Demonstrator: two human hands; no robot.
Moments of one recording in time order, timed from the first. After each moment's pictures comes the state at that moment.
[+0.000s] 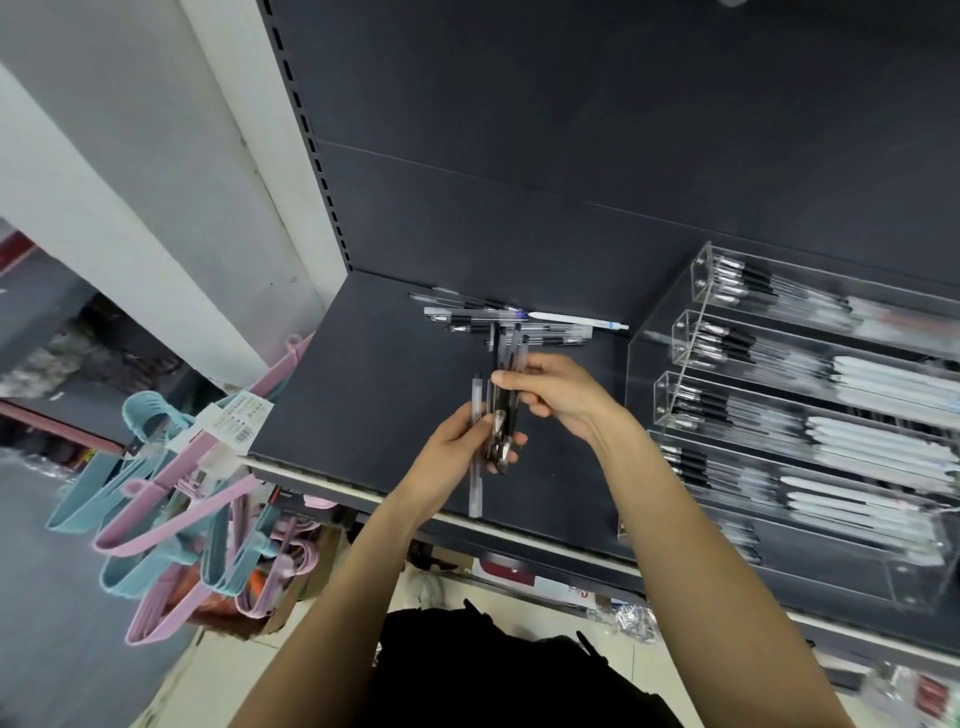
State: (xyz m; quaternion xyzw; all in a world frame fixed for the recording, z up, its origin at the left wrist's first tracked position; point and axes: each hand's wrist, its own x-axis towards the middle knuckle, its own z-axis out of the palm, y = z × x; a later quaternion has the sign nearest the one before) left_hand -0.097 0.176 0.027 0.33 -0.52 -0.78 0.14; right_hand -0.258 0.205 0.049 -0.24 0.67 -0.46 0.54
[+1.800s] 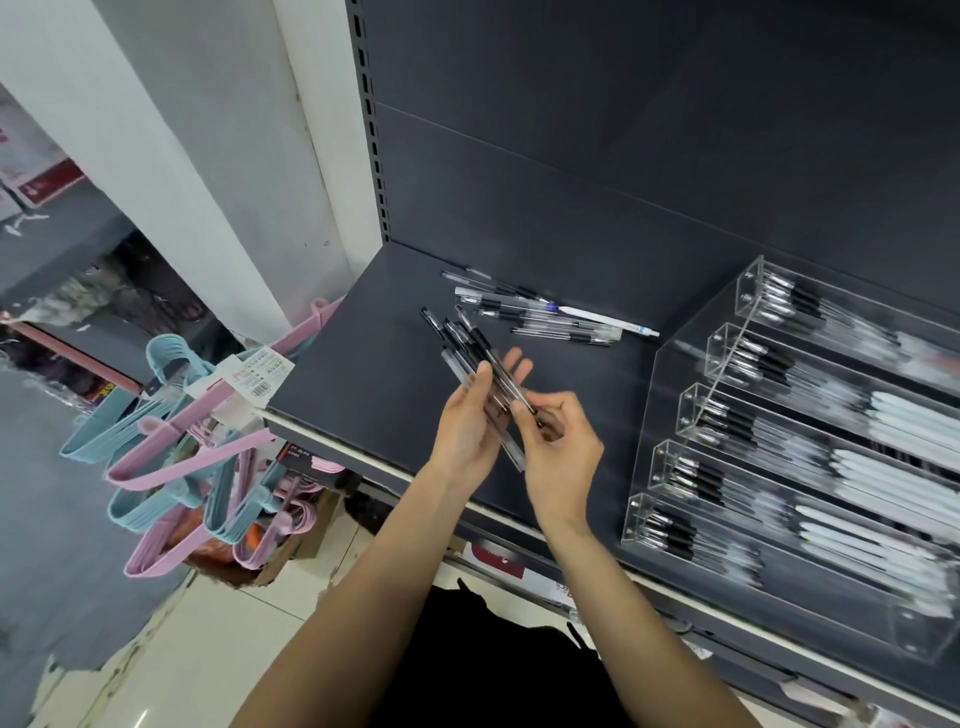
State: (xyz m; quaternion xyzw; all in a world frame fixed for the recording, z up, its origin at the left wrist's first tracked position) left_hand -0.118 0.177 0.030 0.32 -0.12 -0.88 0.34; right_hand -0.174 0.251 0.029 -0.28 0.74 -0.59 0.18
